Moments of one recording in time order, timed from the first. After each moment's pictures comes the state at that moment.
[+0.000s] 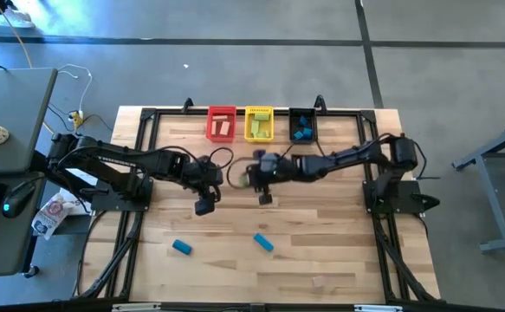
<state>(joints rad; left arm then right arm) 0.04 1.31 0.93 -0.66 -0.05 -0.23 -0.05 1.81 1.09 0.13 0.04 -0.37</state>
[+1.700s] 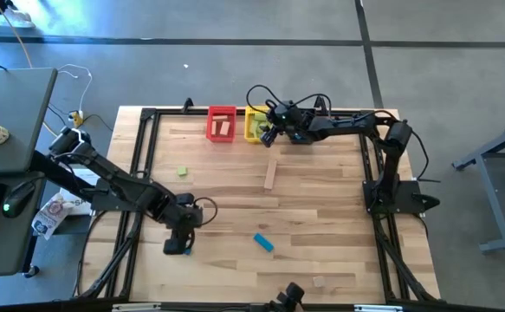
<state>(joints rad) -0.41 1.30 0.93 -0.83 0.02 -0.53 -0.52 1.88 1.09 0.18 0.07 0.03</state>
